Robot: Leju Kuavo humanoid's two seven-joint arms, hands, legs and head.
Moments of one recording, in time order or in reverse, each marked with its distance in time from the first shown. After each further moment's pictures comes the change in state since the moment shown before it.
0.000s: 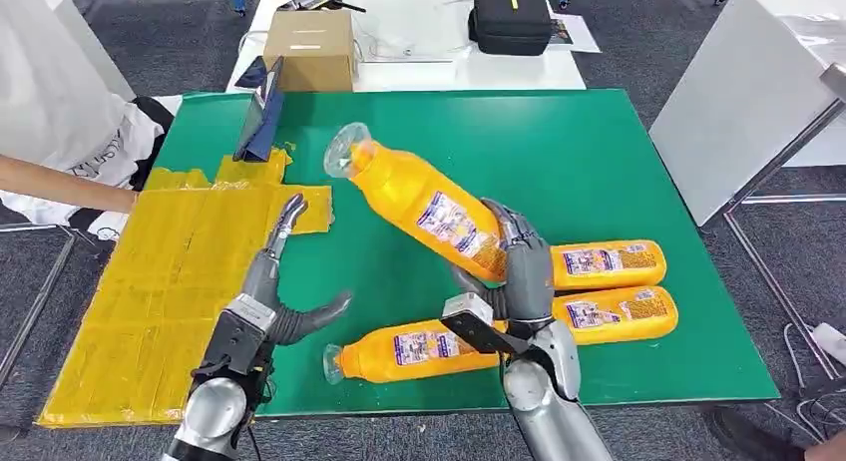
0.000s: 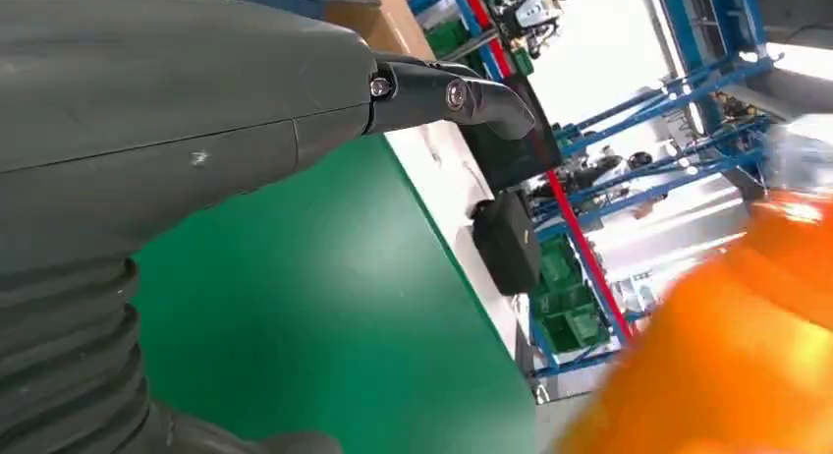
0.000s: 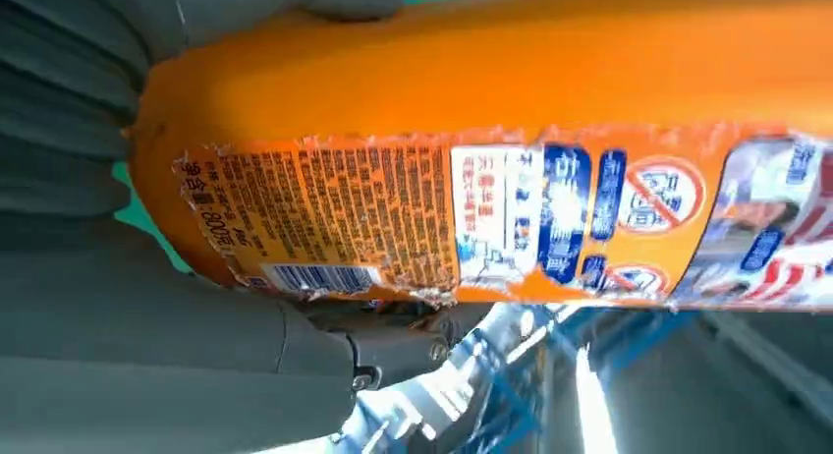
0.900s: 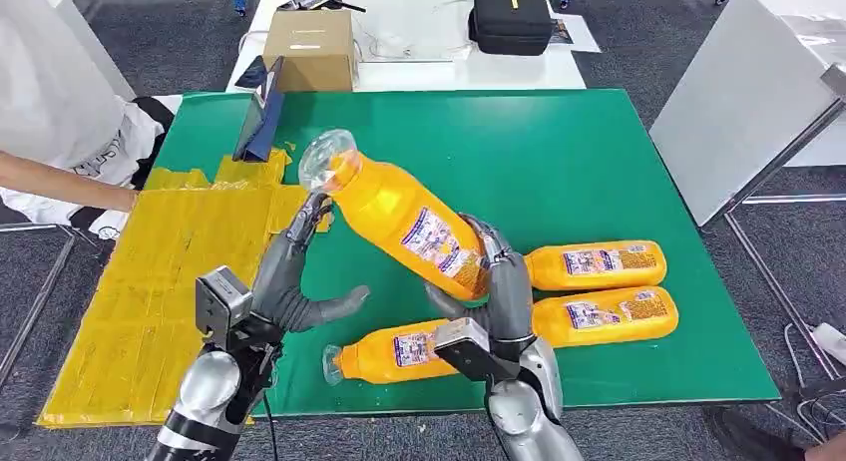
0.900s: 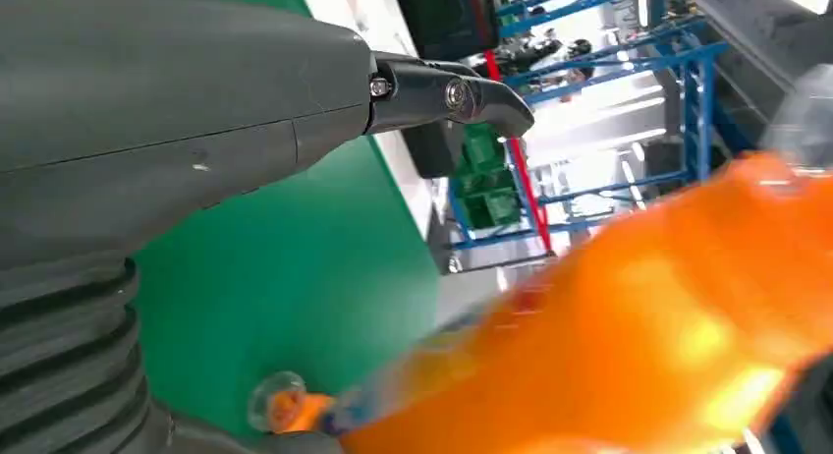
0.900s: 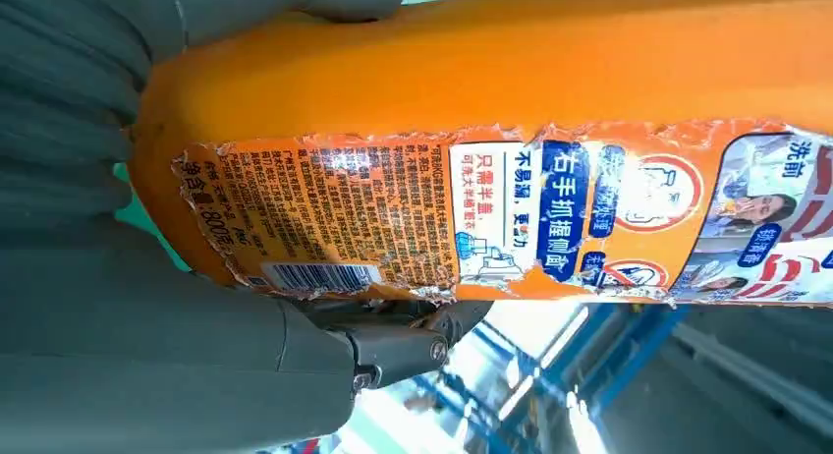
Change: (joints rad) left arm -0.103 0.027 -0.056 0.007 0.298 -0.228 0.025; right arm 0.069 0.054 0.046 -0.052 -0.103 0.107 -0.070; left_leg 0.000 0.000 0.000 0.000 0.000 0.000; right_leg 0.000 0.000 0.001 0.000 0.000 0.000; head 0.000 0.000
